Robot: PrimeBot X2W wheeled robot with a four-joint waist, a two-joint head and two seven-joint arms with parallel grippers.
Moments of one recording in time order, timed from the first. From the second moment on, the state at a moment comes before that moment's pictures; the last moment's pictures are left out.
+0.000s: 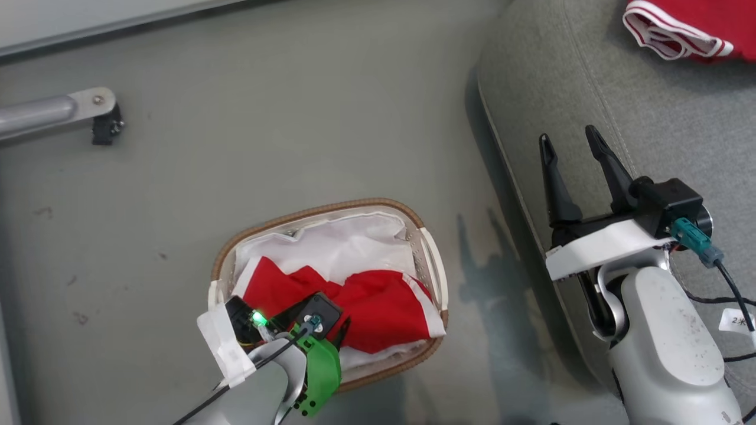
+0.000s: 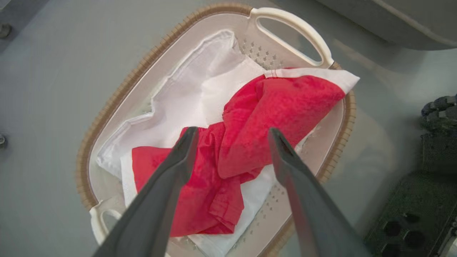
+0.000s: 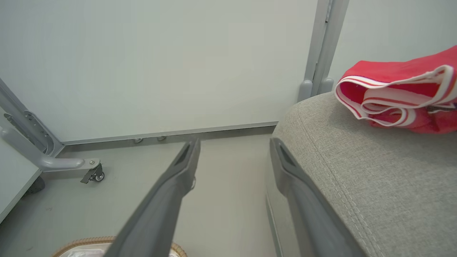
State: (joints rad) left arm -0.58 0.05 -0.83 1.07 -0.20 -0.13 -0.20; right arm -0.42 -0.05 0.06 0.28 0.19 0.13 -0.26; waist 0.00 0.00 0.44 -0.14
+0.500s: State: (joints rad) left arm -0.70 0.09 -0.89 1.24 -0.23 -0.13 -0.19; right arm -0.50 -0.05 0.17 0.15 0.25 0.13 -0.26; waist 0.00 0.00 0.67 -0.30
